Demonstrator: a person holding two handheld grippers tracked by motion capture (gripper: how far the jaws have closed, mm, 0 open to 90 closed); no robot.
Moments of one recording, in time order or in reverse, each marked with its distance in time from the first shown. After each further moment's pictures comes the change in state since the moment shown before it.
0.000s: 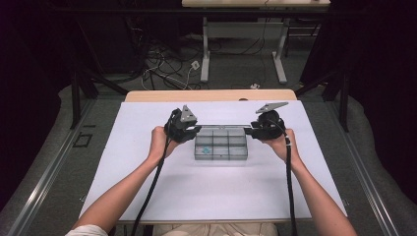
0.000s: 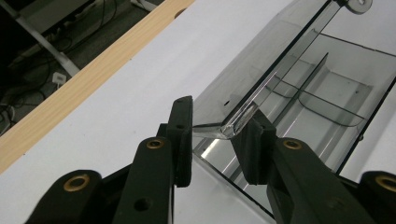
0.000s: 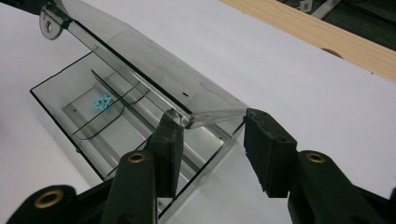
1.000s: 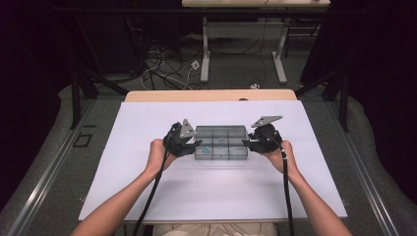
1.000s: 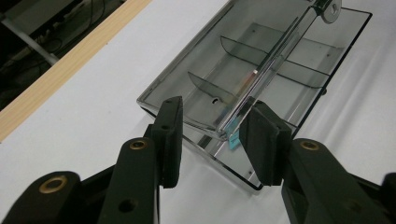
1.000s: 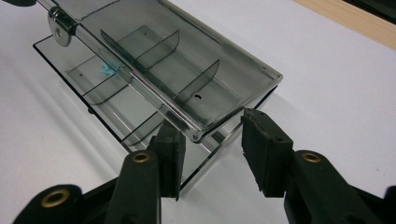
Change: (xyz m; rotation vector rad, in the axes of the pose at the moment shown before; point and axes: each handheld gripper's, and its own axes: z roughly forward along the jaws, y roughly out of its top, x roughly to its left) left arm -0.024 -0.026 -0.006 0.021 -0.031 0.043; right arm 0.025 -0.028 0.005 0.044 -0.022 -0.044
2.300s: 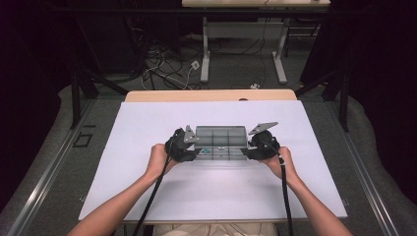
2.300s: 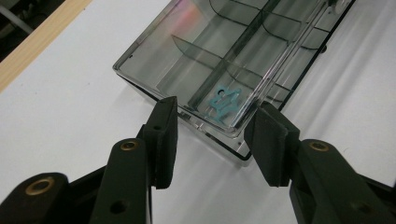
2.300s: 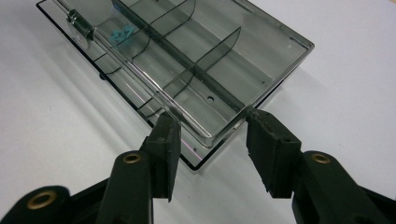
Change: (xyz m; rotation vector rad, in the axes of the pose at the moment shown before) left arm -0.008 -0.010 0.011 0.105 -0.015 0.013; right arm 0.011 -0.013 0.006 0.074 0.021 -0.014
